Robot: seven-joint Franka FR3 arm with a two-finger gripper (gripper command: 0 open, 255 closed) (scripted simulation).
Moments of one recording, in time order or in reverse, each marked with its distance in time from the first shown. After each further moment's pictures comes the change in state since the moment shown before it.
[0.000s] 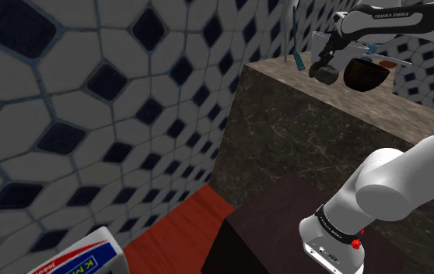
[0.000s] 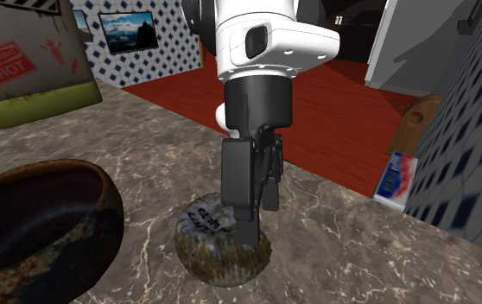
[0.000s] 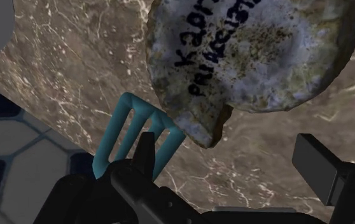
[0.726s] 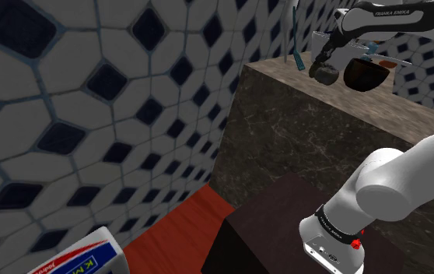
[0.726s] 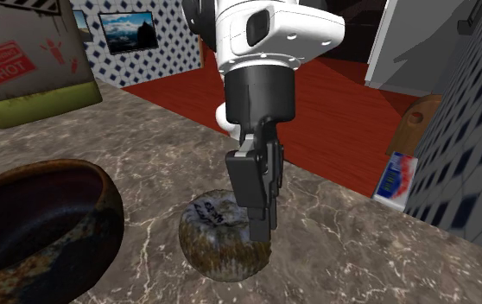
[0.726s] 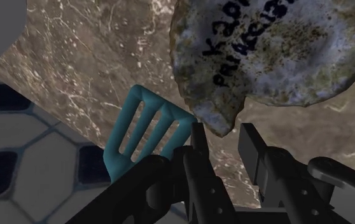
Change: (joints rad) arm 0.005 0.004 -0.001 0.020 0.007 0.005 -0.004
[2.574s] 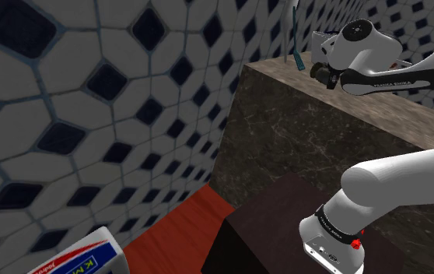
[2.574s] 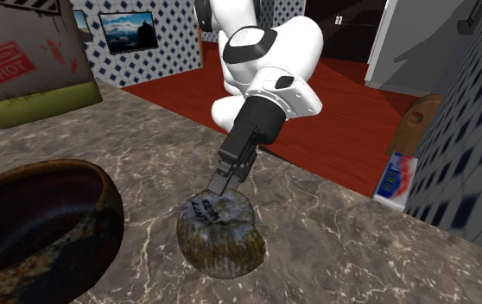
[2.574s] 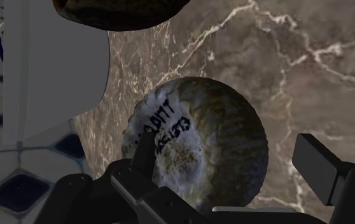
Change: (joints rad) arm -0.466 -0.206 0.447 -0.451 -0.934 0.106 0.621
